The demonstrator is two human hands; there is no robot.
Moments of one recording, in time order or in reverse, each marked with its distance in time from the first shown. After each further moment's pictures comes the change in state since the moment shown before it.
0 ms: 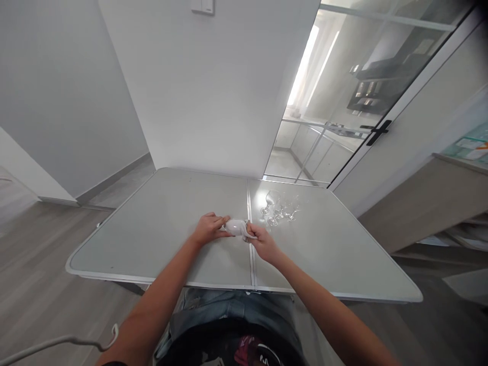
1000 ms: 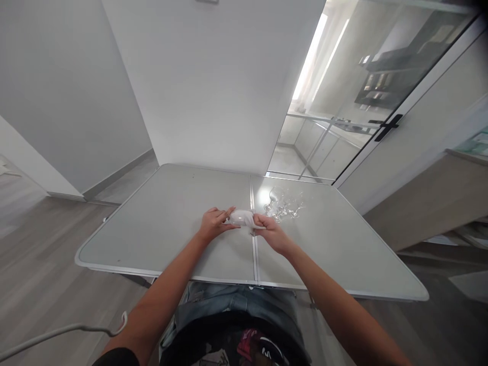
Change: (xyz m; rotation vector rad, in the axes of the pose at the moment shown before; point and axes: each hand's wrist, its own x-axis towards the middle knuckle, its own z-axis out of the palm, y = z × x) left_hand -0.001 0.003 0.012 0.025 0.105 -0.131; right_hand 0.007 -0.031 -0.017 0.080 -0.082 0.028
